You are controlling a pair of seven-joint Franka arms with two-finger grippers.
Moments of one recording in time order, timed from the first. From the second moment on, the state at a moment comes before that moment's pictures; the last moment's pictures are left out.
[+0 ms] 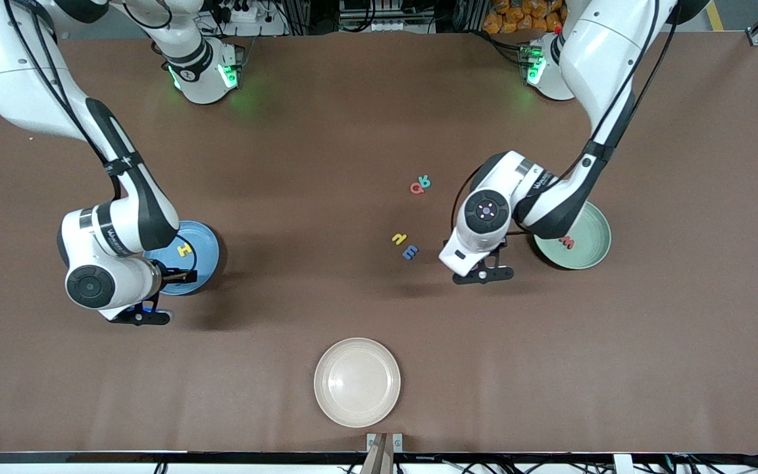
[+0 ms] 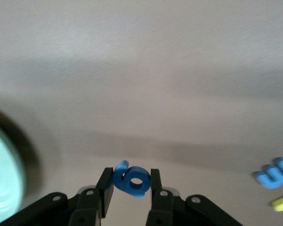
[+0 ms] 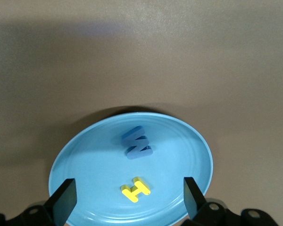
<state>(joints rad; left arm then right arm) -0.29 0.62 -0.28 -1.65 0.23 2.03 -0.71 -0.20 0.69 0.36 -1.57 -0.36 1.86 0.34</state>
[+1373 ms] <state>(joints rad) -0.10 0.47 -0.28 -1.90 0.23 1.77 -0.55 -0.19 0.69 0.36 -1.57 -0.36 1.86 0.34</state>
